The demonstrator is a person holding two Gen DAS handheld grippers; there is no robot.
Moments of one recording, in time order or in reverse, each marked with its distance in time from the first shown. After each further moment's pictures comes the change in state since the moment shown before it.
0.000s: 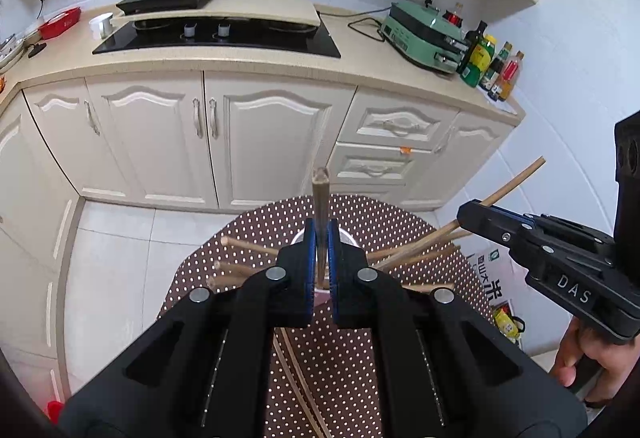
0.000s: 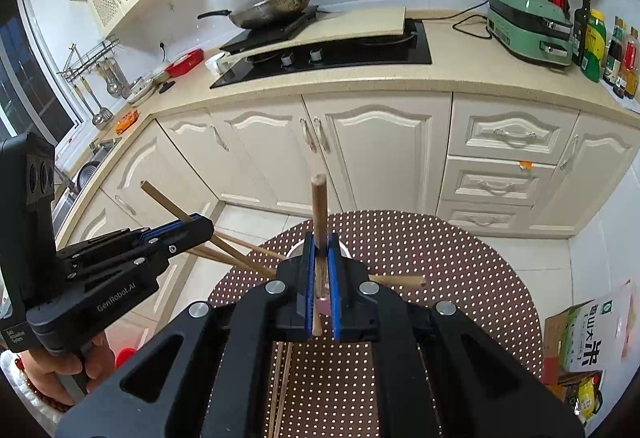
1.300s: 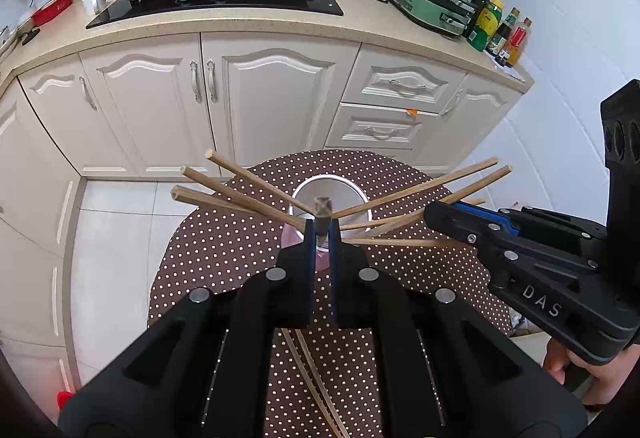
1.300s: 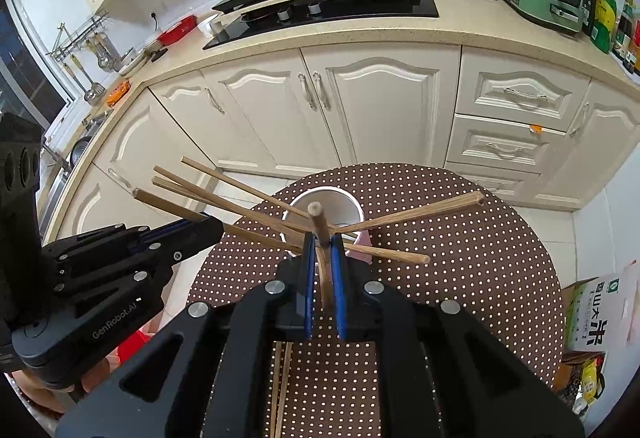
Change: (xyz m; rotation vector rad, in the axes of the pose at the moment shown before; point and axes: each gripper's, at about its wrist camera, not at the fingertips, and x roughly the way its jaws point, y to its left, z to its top) left arm 0.021 0.000 -0.027 0.019 0.111 0.019; right arm 0.035 0.003 -0.025 0.020 0.120 -0.004
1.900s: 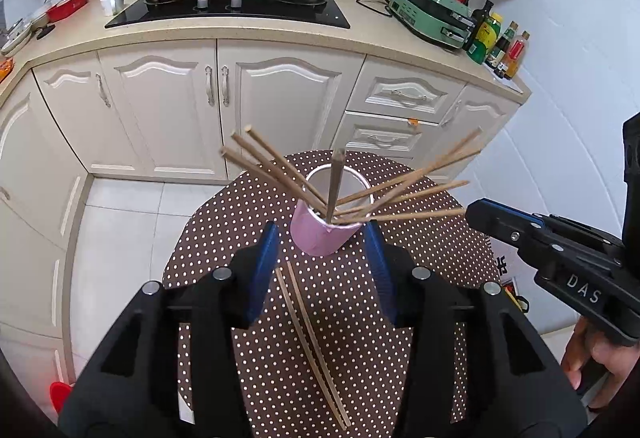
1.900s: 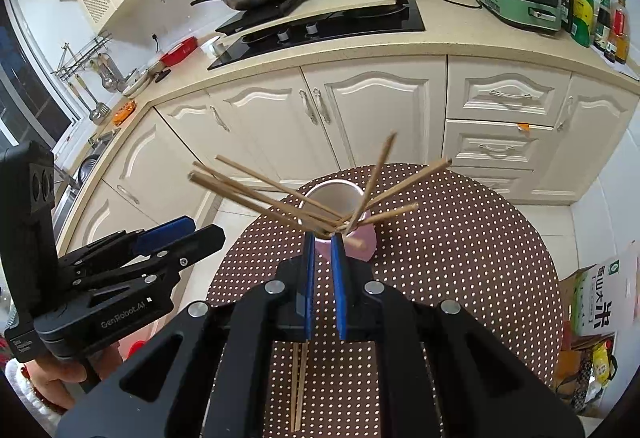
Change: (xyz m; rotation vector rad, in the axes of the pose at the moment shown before) left arm -0.038 0.008 -0.027 -0.026 -0.044 0.001; right arm -0.049 0.016 -0.028 0.044 -0.072 -0.001
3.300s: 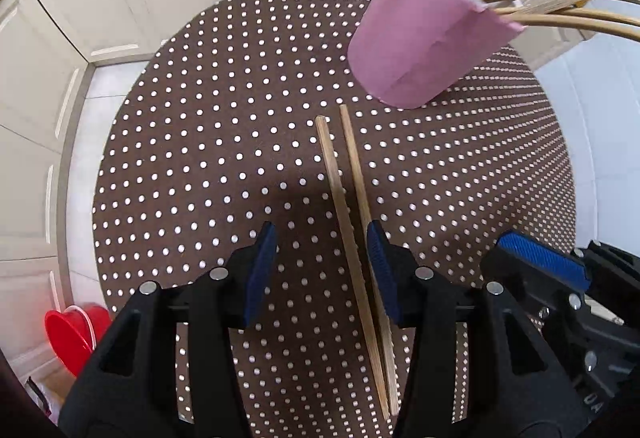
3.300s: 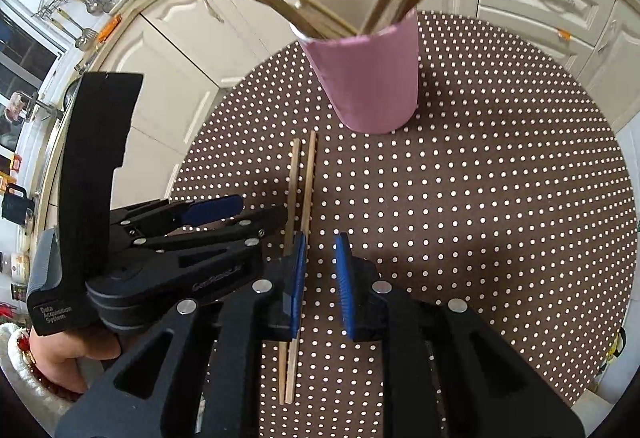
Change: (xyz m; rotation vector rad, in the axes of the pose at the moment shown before) left arm 0.155 0.044 -0.094 -0.111 0.419 0.086; right arm 0.114 0.001 -0.084 -0.003 0.352 0.030
